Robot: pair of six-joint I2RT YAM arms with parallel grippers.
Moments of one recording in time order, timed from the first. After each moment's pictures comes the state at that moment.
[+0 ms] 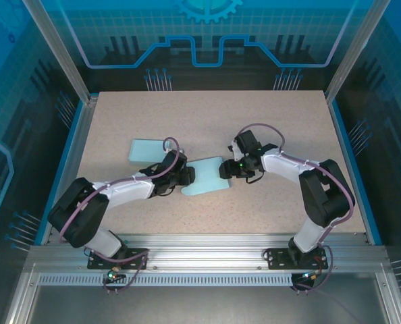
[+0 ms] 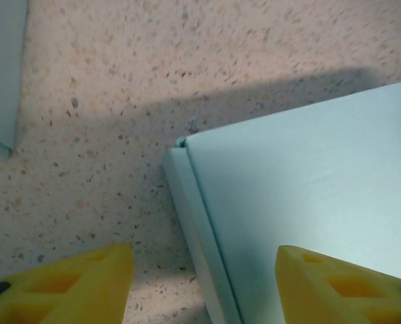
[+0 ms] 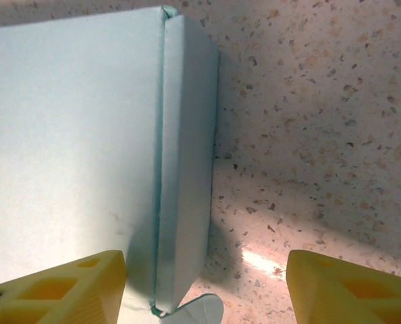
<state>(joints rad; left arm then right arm) -0.60 1.53 0.74 -0.10 -0.14 -0.61 0.46 1.69 1.03 -0.49 -0.28 0.34</state>
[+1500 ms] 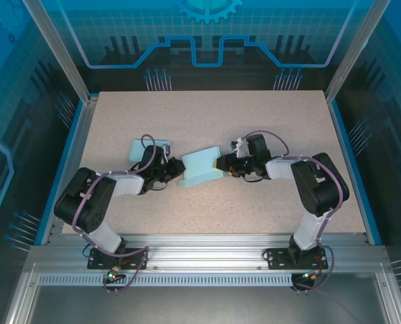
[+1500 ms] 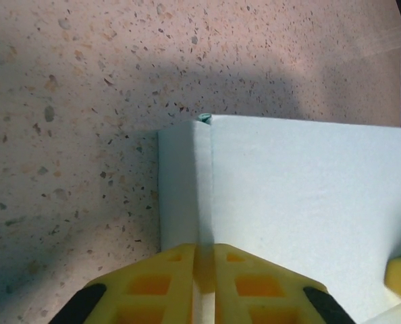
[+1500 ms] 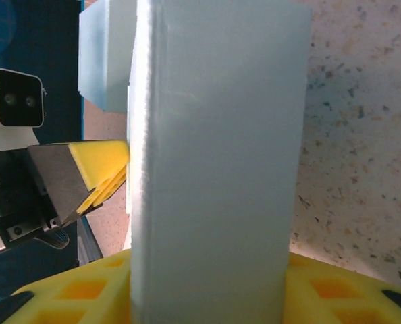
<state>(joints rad) -0.34 1.63 0.61 0.32 0.33 -0.88 0.35 1.80 0.83 0.18 -0.77 0.70</state>
